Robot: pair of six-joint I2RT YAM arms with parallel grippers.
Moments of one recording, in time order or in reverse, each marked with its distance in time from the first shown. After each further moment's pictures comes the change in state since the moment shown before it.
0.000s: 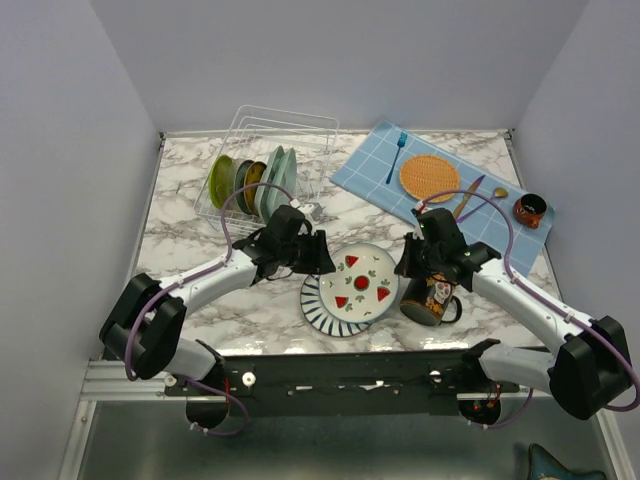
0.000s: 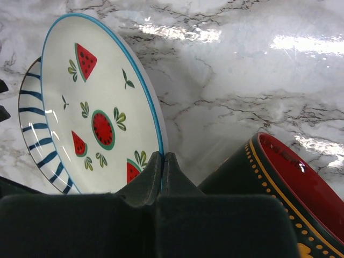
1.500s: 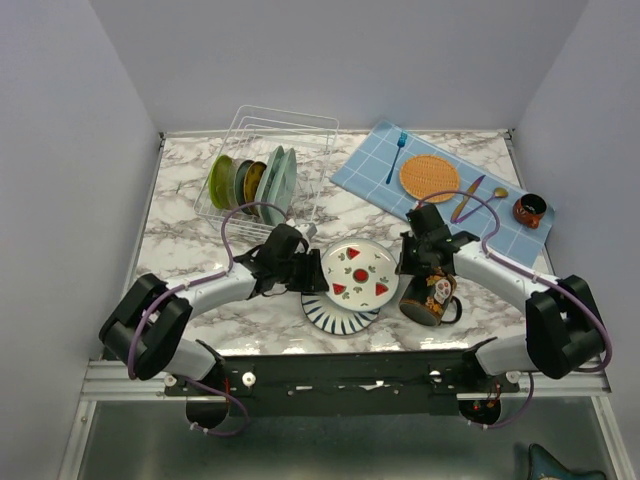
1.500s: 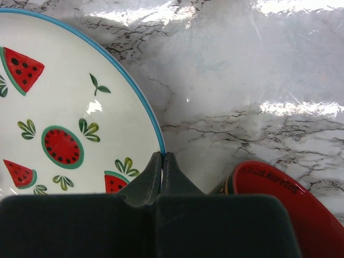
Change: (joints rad) left arm -0.020 0.011 -0.155 0.069 -0.001 -0.035; right arm -0.037 0.220 0.028 0.039 0.091 0.056
